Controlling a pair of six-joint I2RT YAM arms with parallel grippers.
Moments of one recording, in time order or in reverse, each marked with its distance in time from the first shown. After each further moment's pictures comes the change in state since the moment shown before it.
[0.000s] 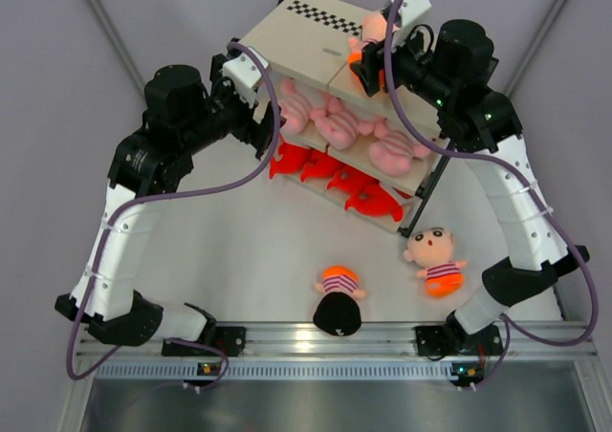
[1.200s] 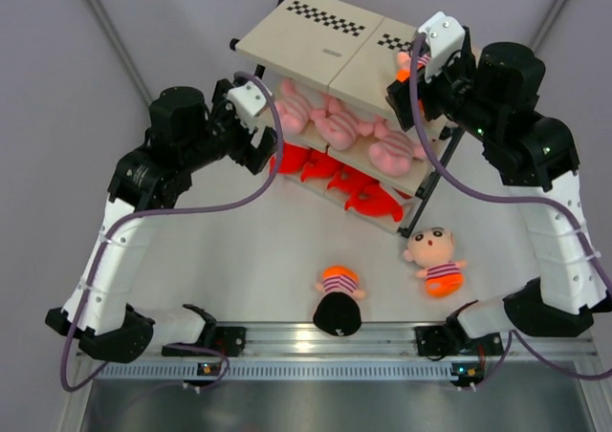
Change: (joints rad) left arm 0.000 -0.083 -0.146 -0.006 -0.009 0.065; right arm 0.001 -0.172 -0.023 -0.278 0.154 -0.208
